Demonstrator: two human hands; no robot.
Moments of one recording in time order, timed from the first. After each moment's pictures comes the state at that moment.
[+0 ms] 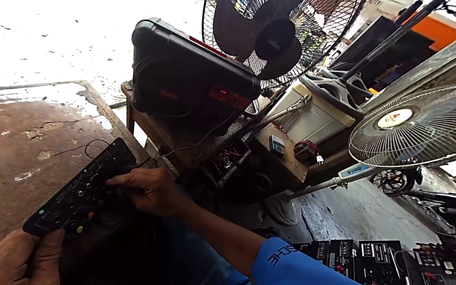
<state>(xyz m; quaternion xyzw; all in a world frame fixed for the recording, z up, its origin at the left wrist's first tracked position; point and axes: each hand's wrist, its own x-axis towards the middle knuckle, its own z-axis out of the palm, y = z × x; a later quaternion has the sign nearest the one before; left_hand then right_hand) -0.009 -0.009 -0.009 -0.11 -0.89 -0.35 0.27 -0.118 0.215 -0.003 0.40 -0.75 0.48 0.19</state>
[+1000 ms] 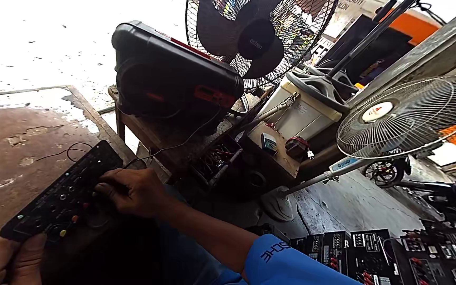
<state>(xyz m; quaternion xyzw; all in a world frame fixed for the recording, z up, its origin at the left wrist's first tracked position) -0.010 -0.008 -0.008 -0.10 -0.89 -0.36 0.26 -0.113 0.209 0.001 0.35 -0.79 0.45 0.21</state>
